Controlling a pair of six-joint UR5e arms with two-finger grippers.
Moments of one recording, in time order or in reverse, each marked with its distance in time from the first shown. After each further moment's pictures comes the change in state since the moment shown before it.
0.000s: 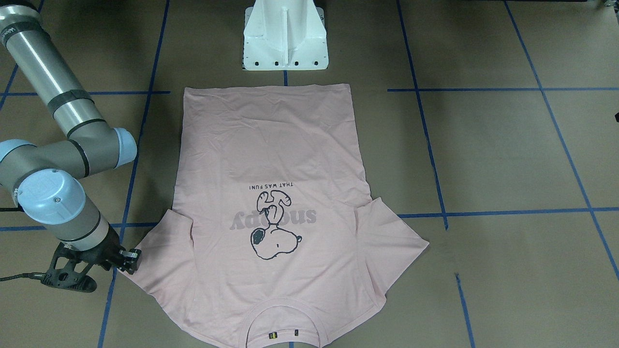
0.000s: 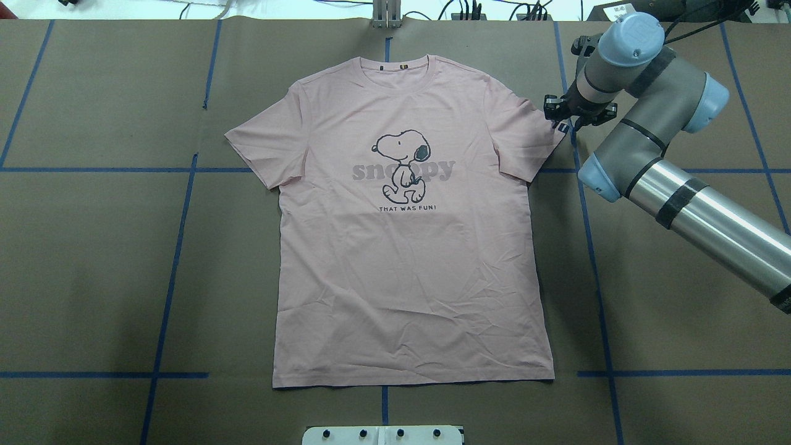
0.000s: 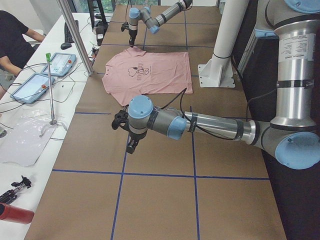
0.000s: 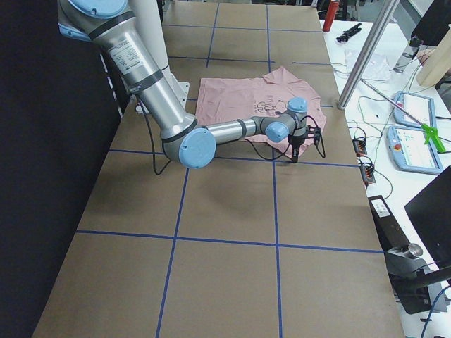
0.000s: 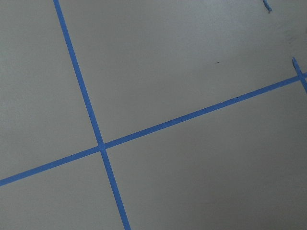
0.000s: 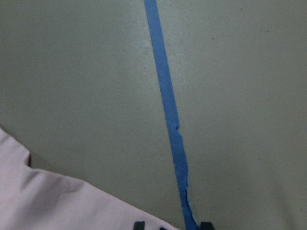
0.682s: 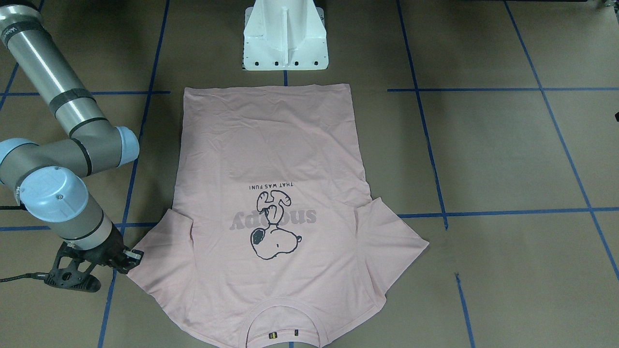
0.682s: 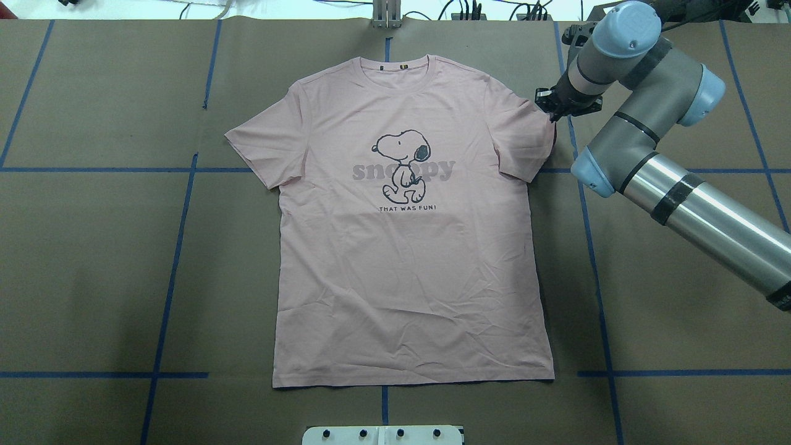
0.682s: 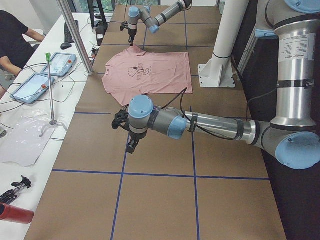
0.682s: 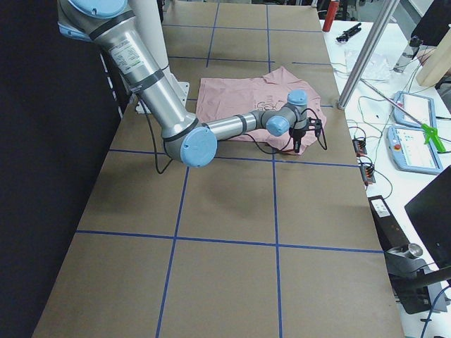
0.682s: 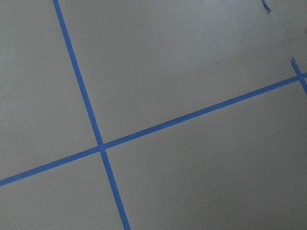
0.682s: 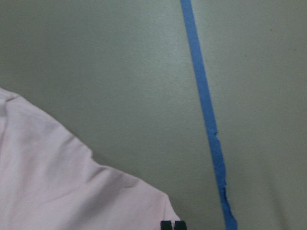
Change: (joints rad) left arm -0.001 0.003 -0.004 0.001 0.000 0.000; right arm -0.005 0.018 0.068 -0.001 0.003 0.004
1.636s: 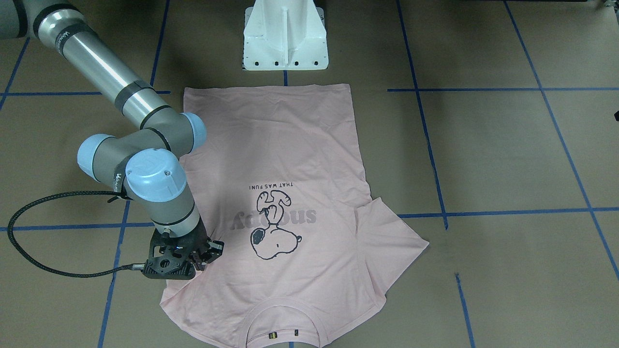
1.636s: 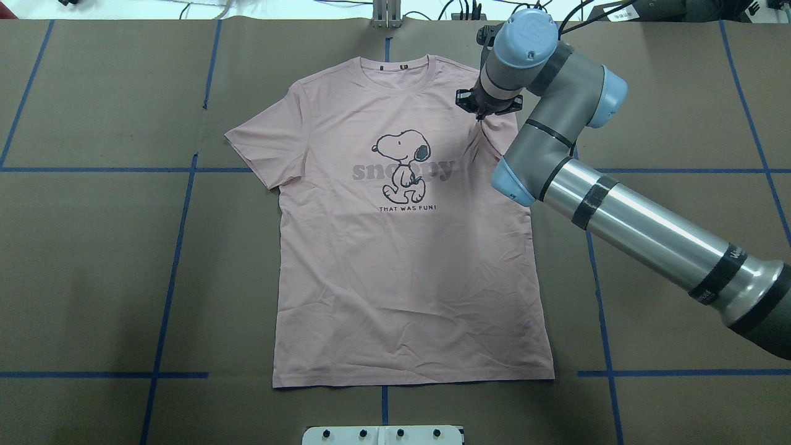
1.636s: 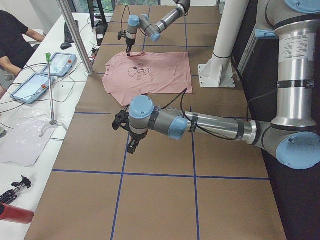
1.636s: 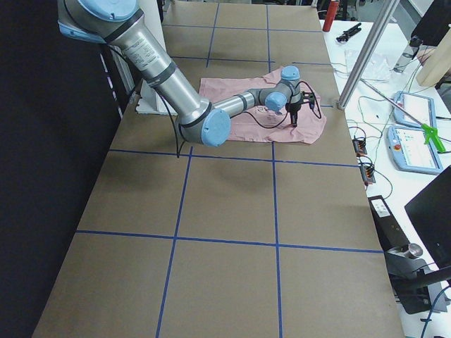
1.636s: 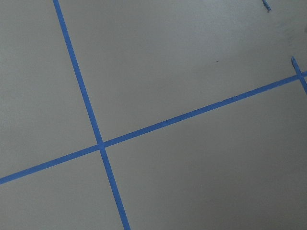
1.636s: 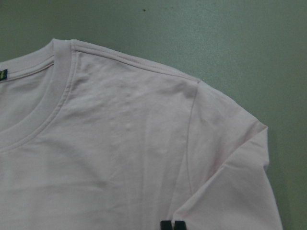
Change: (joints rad) left arm 0.001 0.003 -0.001 0.000 -0.001 -0.002; right arm -0.117 0.191 -0.112 -0.003 -0.109 0.058
